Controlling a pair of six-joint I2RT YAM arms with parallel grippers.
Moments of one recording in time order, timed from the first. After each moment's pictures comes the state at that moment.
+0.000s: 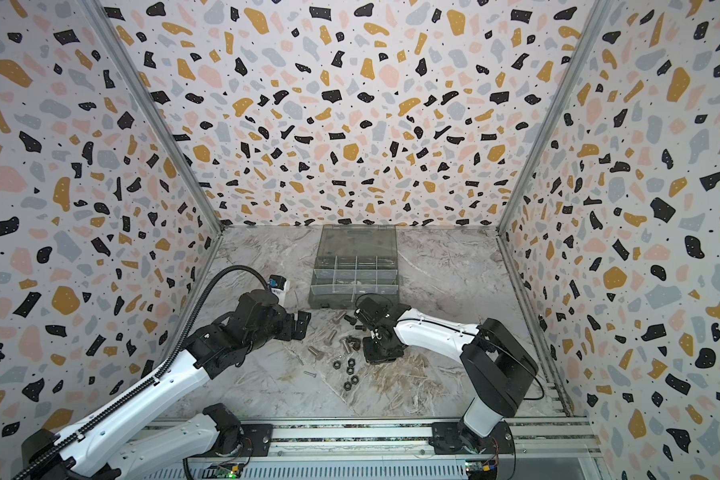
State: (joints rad) left arm -0.64 0.94 0.81 -0.62 -0.20 -0.35; right arm 0.87 1.63 1.02 -0.77 -0.14 0.63
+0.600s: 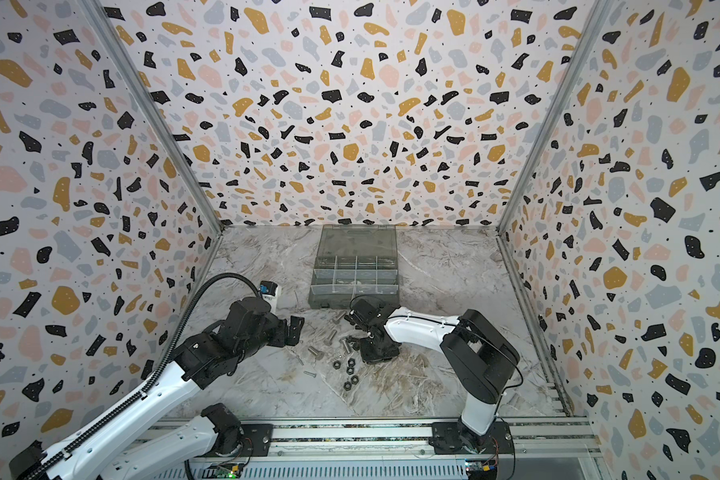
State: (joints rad) left arm -0.64 0.86 0.78 -0.67 -0.22 -0.38; right arm 0.88 1.74 1.05 -0.74 -0.11 0.61
